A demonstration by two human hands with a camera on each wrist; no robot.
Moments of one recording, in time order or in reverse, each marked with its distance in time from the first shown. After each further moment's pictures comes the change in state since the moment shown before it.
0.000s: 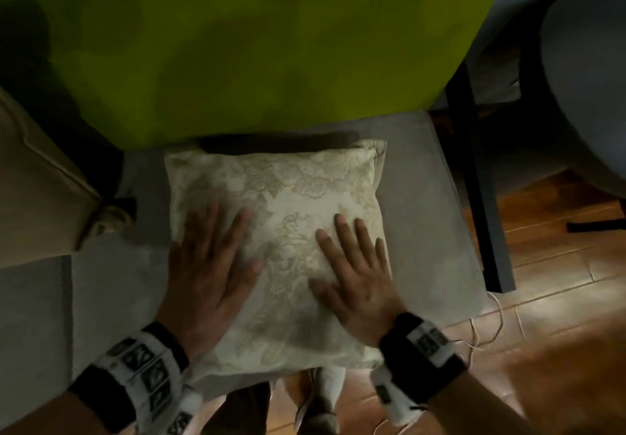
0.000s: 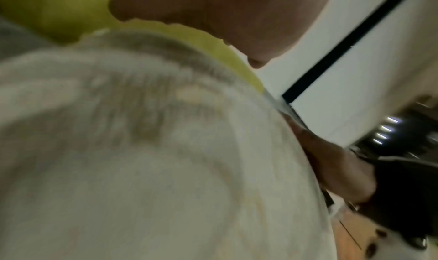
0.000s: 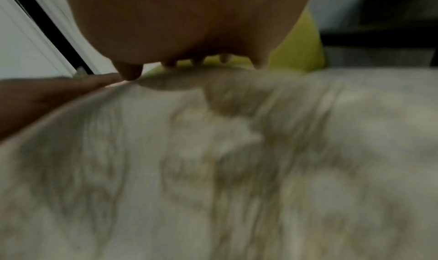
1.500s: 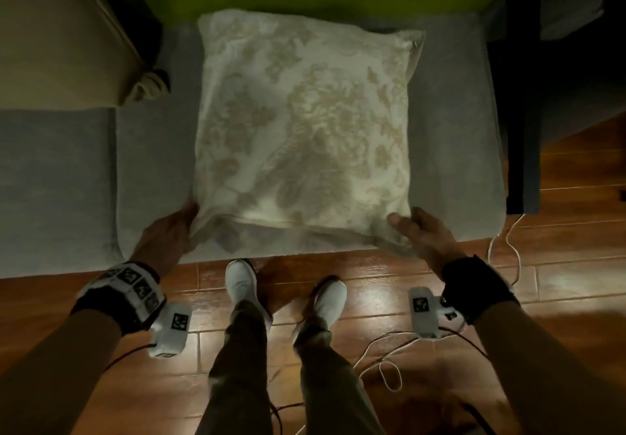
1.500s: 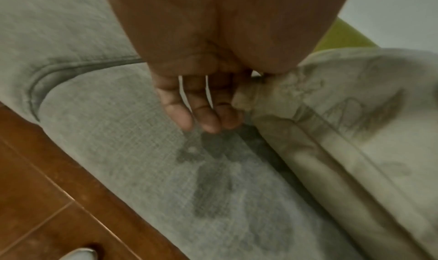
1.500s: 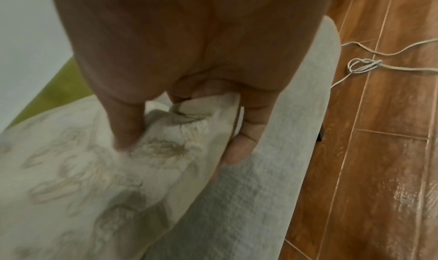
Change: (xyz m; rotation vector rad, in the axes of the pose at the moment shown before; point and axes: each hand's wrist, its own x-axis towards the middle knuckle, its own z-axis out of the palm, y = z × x) left_hand -0.158 -0.051 0.058 -0.331 -0.047 -0.830; right_hand -0.108 0.107 0.070 0.883 -0.028 0.504
